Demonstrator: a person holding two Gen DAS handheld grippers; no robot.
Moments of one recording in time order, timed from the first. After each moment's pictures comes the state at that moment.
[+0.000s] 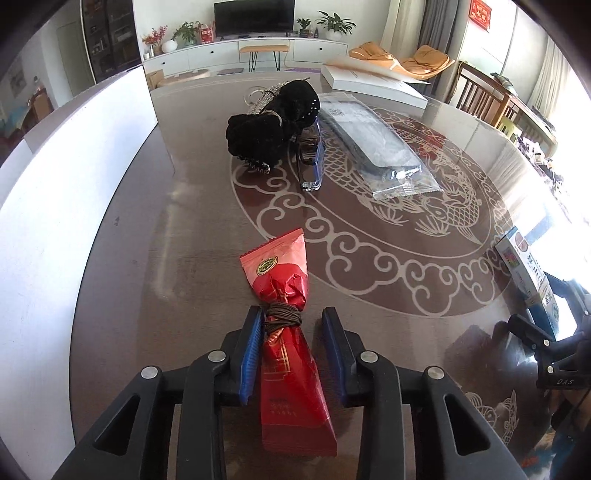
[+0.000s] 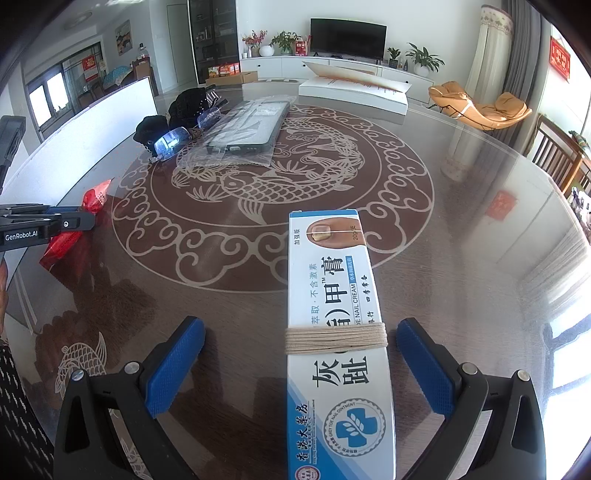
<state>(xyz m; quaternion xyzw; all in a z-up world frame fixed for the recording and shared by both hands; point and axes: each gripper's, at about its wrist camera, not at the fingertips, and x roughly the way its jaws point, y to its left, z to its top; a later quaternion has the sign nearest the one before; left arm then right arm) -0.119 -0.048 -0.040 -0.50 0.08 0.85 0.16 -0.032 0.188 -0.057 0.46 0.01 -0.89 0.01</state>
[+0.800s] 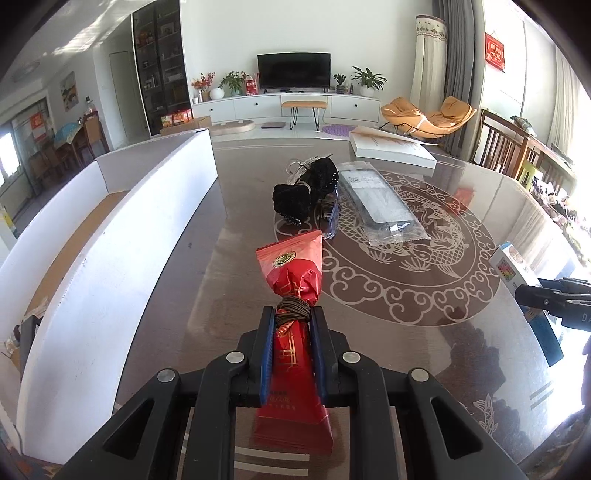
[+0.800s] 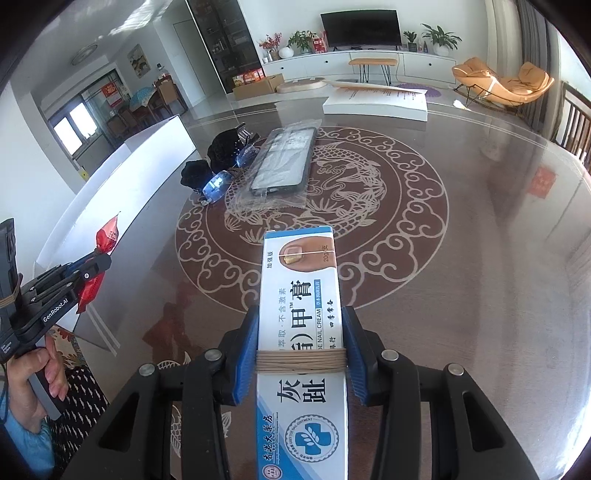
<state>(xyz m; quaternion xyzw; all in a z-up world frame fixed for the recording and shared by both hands) -0.046 -0.074 0.019 -0.39 0.06 0.91 0.09 -0.032 0.201 0.005 0.46 -0.08 -0.88 0.10</state>
